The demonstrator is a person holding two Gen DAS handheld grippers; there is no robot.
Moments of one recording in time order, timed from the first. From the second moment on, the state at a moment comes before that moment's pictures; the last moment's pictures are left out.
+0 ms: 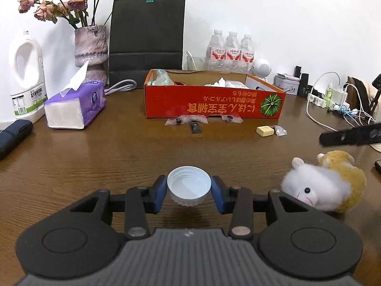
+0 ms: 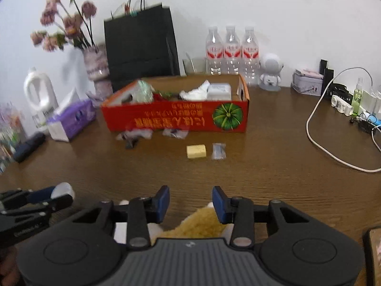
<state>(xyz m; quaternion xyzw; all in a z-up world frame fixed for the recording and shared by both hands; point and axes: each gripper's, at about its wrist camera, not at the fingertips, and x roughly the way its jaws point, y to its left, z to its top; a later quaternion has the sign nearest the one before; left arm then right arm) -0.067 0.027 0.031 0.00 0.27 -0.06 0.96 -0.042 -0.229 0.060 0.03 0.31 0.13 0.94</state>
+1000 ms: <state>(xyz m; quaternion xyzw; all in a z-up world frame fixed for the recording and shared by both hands) -0.045 0.029 0.018 -0.03 0.31 -0.03 0.95 -0.018 -0.193 0.023 -0.02 0.36 0.15 0.92</state>
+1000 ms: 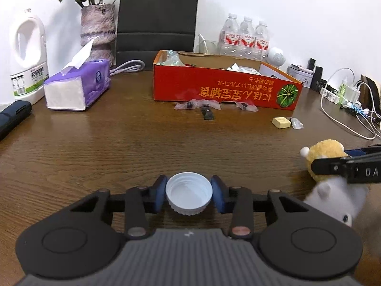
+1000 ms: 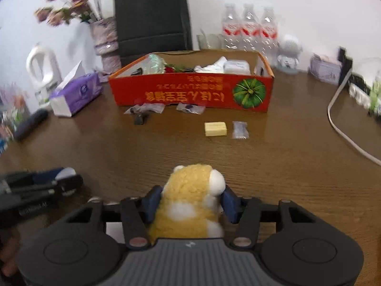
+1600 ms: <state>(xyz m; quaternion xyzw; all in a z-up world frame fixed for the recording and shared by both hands) 0.166 -0.004 0.130 -0.01 0.24 -0.08 0.97 0.133 -0.225 0.159 0.01 0.20 0.12 0.97</state>
